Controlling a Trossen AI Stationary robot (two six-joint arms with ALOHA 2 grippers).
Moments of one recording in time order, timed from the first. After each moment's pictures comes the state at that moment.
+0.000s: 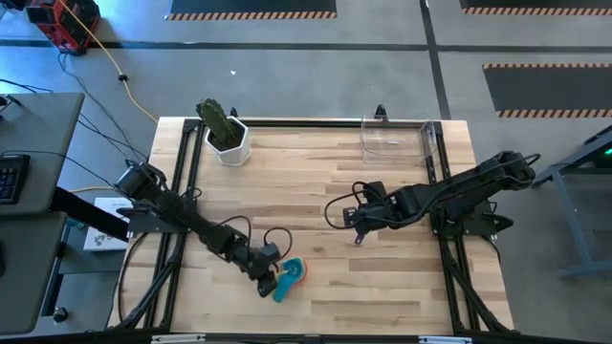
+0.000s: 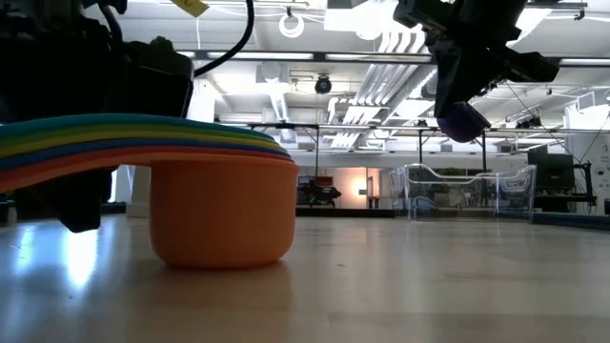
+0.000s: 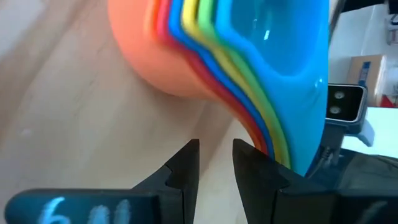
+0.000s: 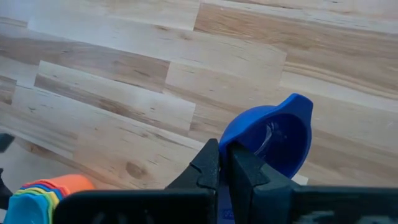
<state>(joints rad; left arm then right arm) -0.53 1.72 0.75 0.17 0.07 -1.20 0.29 1.46 1.13 -0.92 0.38 1.57</state>
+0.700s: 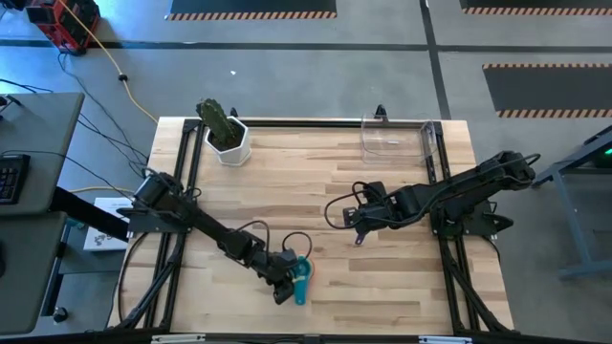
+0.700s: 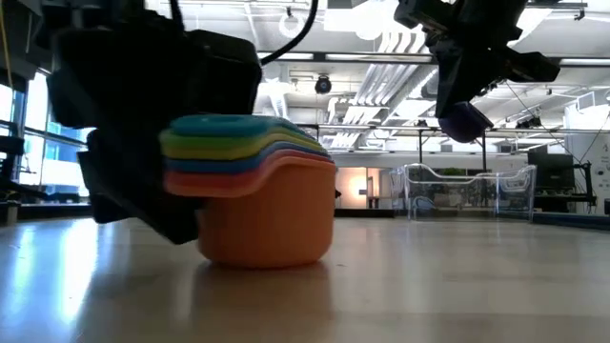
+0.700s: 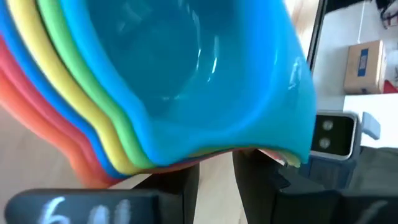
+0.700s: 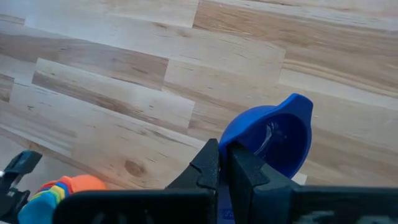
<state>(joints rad) -0.49 1.89 0.94 0.17 0.09 -1.06 0.29 1.46 1.13 -0.92 0.37 1.57</state>
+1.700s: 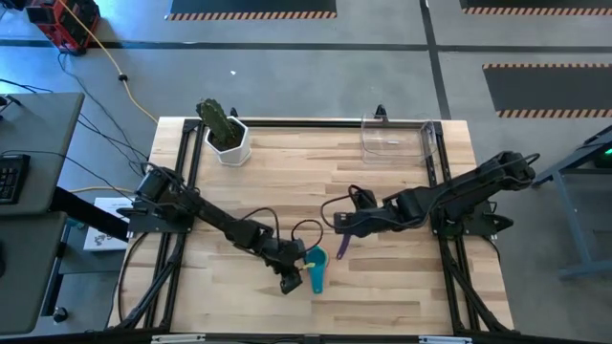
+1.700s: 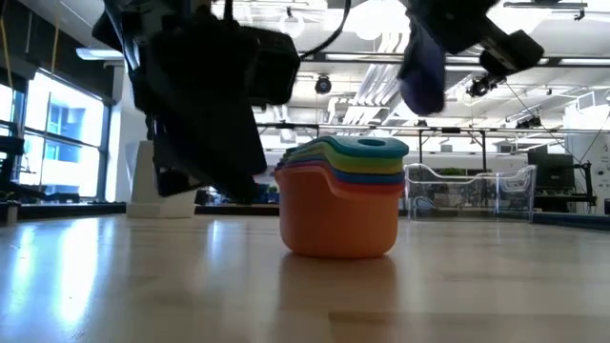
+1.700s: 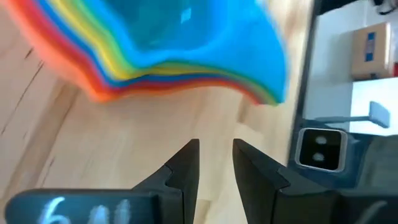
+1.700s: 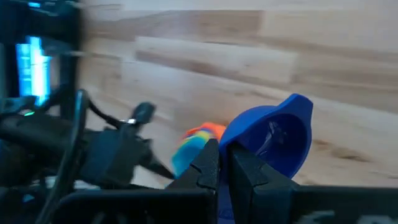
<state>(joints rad) -0.39 1.86 1.02 0.05 0.17 -0.91 0.33 1.46 1.13 -0.61 0.27 1.67</state>
